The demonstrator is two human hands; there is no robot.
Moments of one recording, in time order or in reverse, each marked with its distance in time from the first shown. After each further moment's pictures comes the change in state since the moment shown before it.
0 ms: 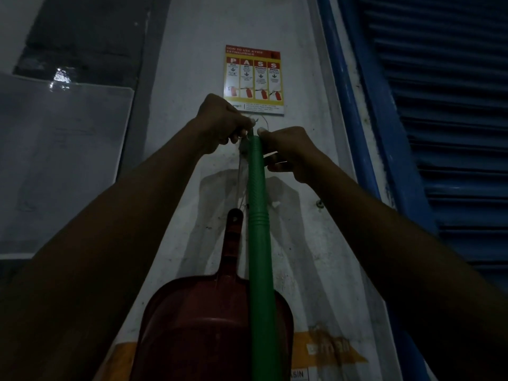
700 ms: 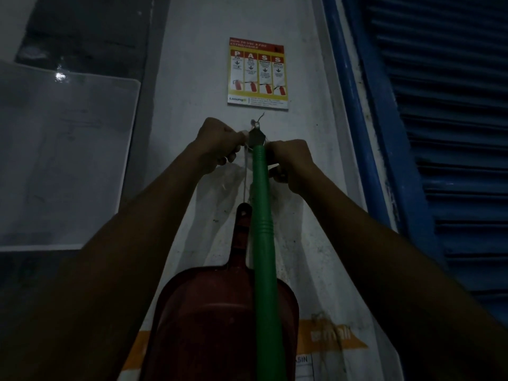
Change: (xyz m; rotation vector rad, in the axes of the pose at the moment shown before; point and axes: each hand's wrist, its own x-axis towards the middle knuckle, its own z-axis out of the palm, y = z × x) left_hand -0.014 -0.042 0.001 -0.035 -0.020 -0.149; right_hand -0.002 0.027 0.022 0.019 0.179 0.152
